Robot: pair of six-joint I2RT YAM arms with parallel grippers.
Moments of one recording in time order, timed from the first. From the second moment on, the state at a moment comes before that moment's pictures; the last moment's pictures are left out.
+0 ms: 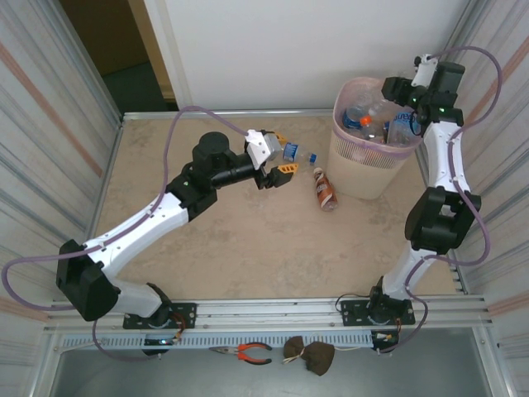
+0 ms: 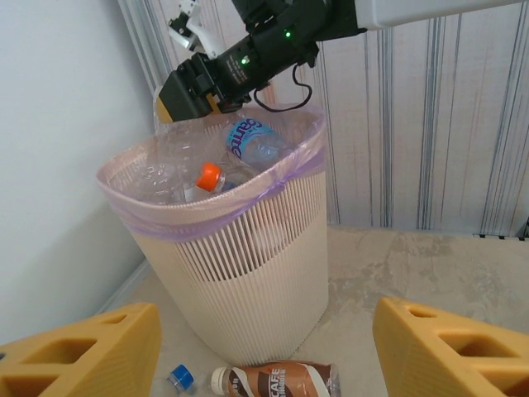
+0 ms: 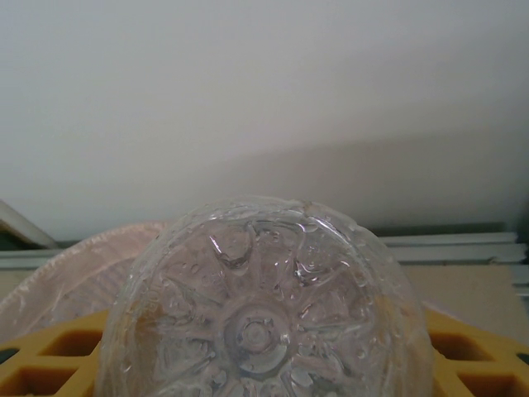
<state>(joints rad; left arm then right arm) -0.74 1.37 1.20 0.10 0.42 0.25 -0.23 1.84 1.82 -0.35 -0.44 0.12</state>
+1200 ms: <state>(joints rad) -0.73 1.37 1.20 0.10 0.42 0.23 -0.25 1.89 2.01 -0.49 -0.54 0.12</state>
